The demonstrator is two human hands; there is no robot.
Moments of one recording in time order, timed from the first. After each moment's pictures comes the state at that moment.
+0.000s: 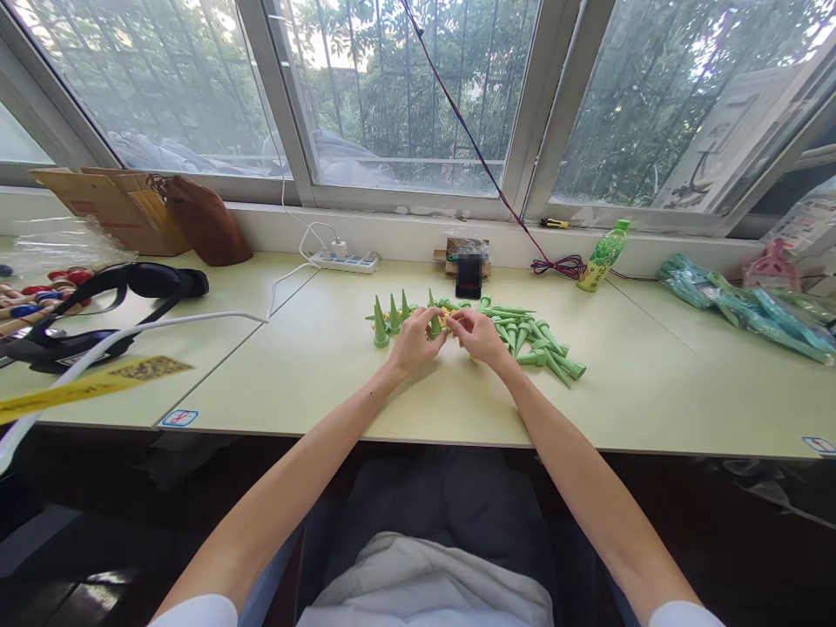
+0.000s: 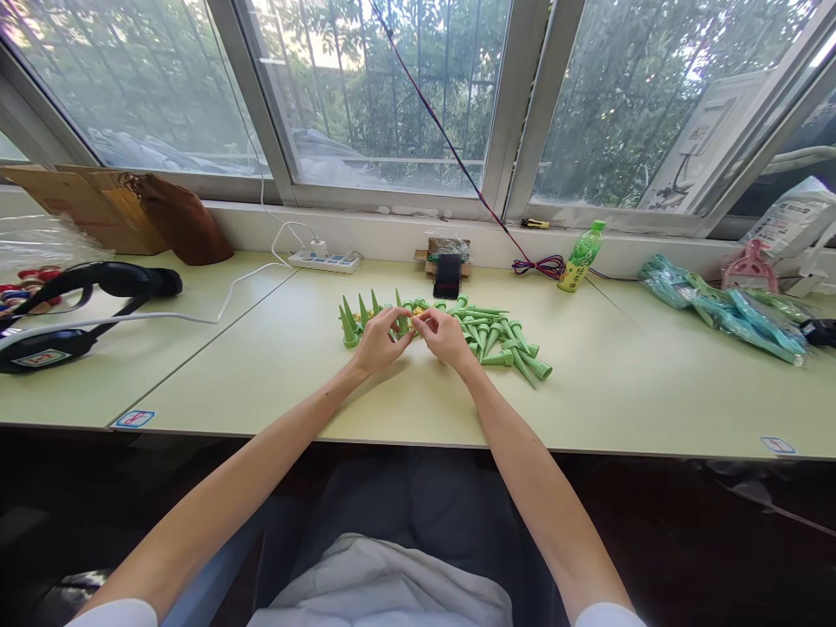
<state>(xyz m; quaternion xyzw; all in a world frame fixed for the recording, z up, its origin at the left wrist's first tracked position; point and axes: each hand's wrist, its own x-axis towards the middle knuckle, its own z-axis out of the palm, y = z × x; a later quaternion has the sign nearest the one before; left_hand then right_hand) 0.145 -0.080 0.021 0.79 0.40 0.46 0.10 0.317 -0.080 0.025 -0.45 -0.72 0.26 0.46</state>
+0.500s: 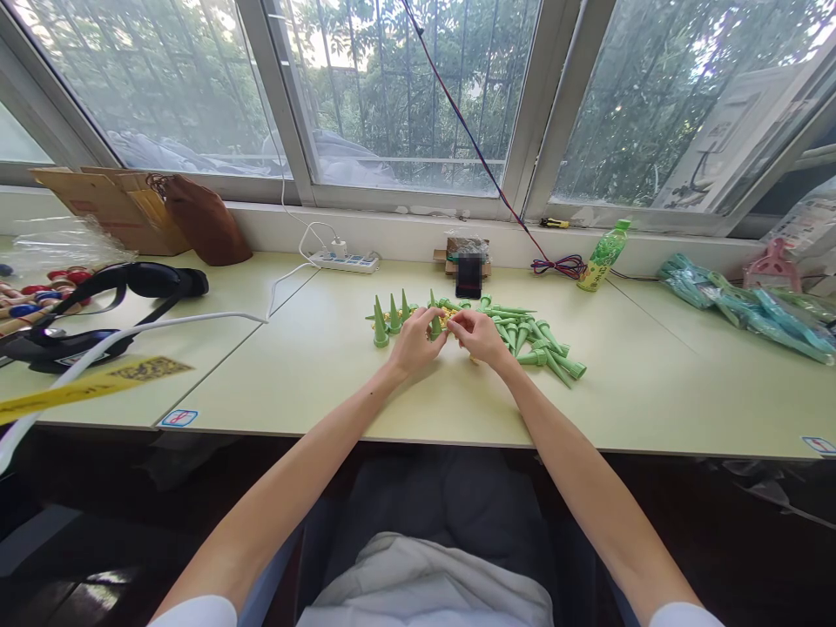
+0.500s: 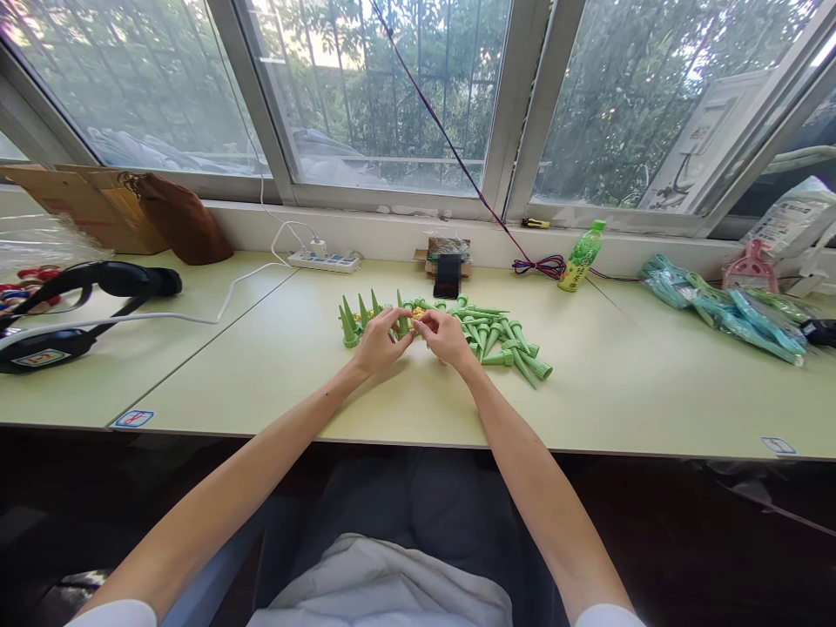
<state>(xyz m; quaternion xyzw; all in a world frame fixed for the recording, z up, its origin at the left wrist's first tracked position) 0.145 -0.081 0.020 0.79 0.40 0.46 0.10 0.317 -0.078 0.023 -0.43 -0.71 0.30 0.47</state>
